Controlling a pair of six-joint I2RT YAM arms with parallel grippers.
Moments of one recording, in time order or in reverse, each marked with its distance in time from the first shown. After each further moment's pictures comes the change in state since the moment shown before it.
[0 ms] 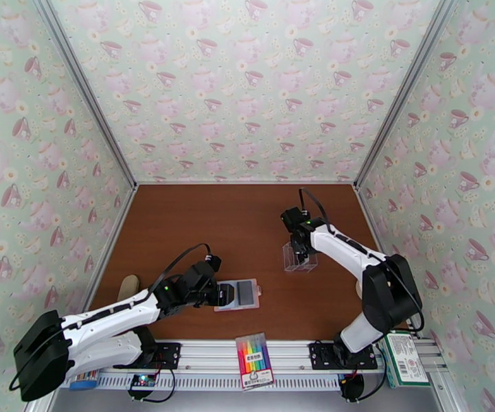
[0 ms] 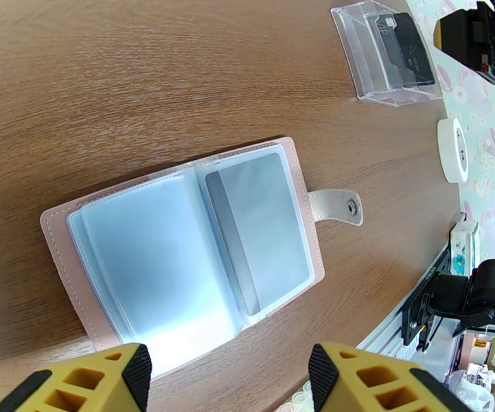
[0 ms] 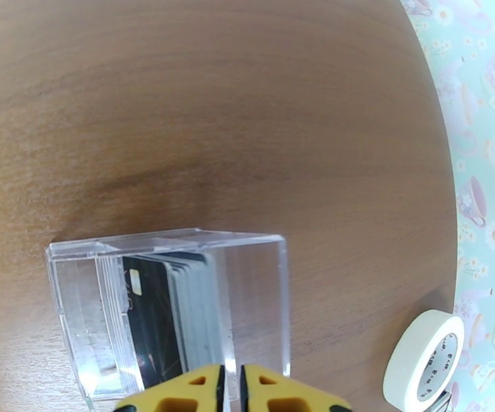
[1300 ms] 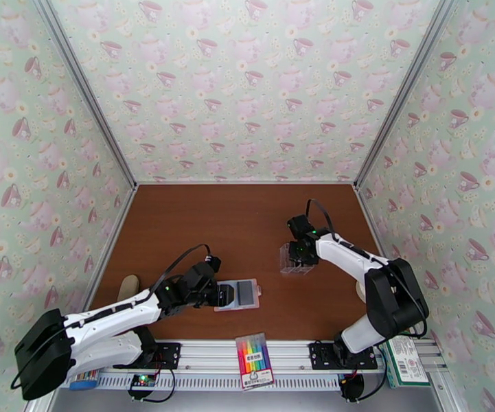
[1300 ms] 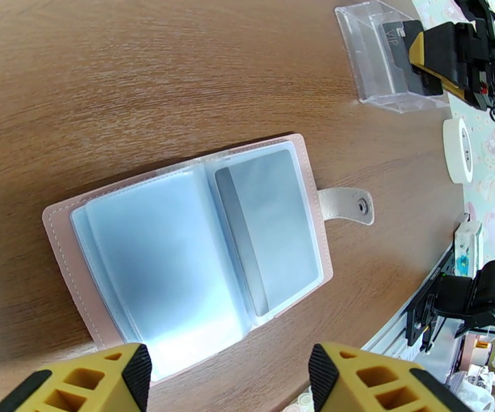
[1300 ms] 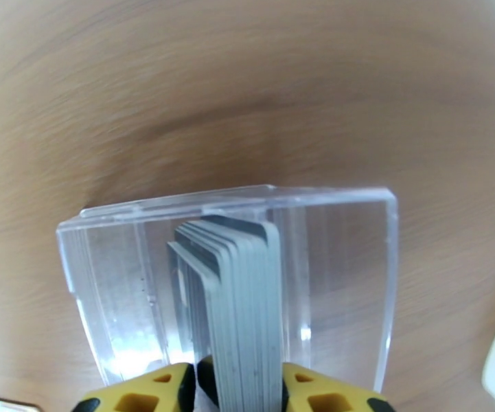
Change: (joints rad) left arm 0.003 0.012 -0.014 0.012 0.000 -0.008; right arm 0.002 -0.033 -0.158 0.160 -0.325 0.138
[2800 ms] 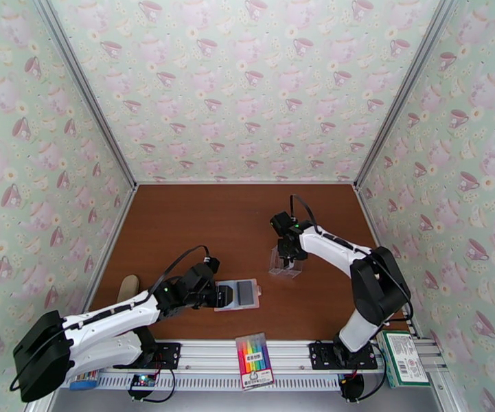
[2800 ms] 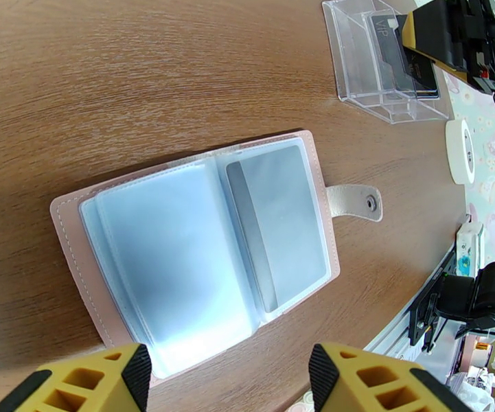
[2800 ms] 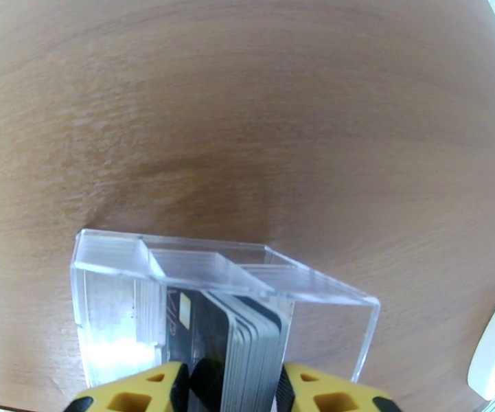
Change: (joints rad) left arm 0.008 -0.015 -0.019 0.003 0.000 0.000; right arm 0.084 0.114 0.146 -0.107 0.119 -0.010
